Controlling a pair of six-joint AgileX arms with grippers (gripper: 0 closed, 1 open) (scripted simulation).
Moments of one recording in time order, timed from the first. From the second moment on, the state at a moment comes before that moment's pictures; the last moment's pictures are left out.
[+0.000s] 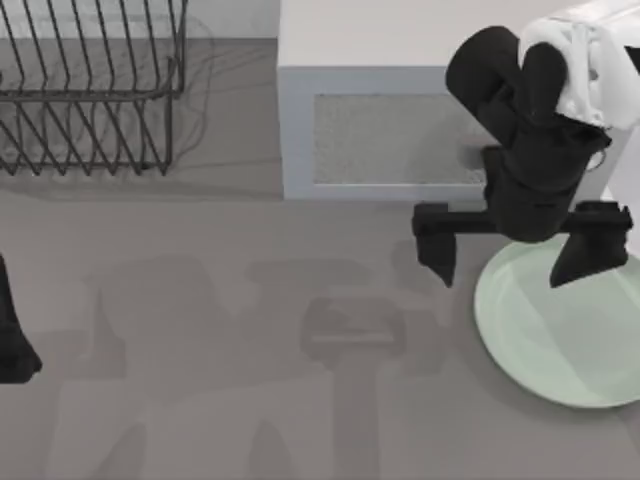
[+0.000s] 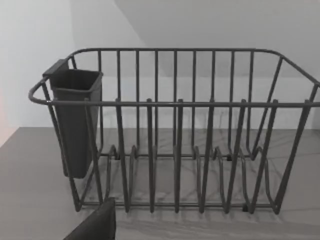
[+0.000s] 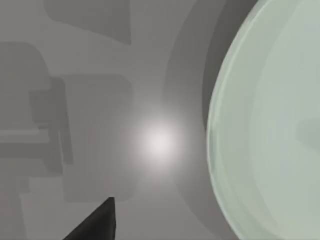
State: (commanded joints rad) left arm 0.00 0.00 0.00 0.00 0.00 0.00; right arm 0.49 1.94 1.47 -1.10 0.00 0.51
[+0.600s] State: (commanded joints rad) left arm 0.00 0.00 0.00 0.00 0.00 0.00; right arm 0.50 2.08 1.28 -0.79 0.00 0.51
